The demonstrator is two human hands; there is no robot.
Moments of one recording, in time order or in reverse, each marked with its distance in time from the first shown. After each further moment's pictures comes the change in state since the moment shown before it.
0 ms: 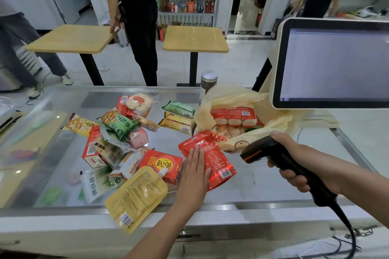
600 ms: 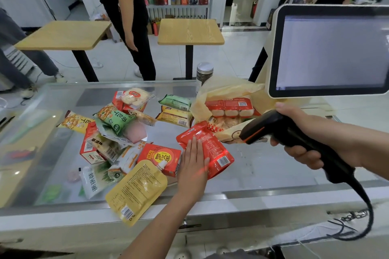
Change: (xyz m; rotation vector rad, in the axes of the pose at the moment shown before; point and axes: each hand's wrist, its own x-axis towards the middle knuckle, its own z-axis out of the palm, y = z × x) left_hand 0.004 0.003 0.006 0.032 0.043 0.016; right_hand -0.029 -0.022 -0.011 -0.011 -0.034 -0.050
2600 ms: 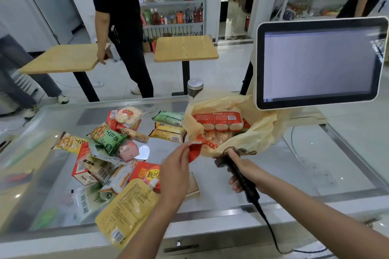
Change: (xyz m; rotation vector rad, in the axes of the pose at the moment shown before) left_hand 0.002 0.035 -0.098 -0.563 0.385 -0.106; right_hand 0.153 0.075 0.047 0.225 0.070 -0.067
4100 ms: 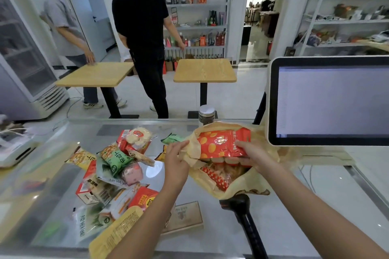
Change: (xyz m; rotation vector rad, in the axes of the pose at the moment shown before) left_hand 0.086 -0.003 0.025 -0.161 0.062 -0.114; right_hand 0.065 -0.107 -0.035 0.327 0.135 -0.197
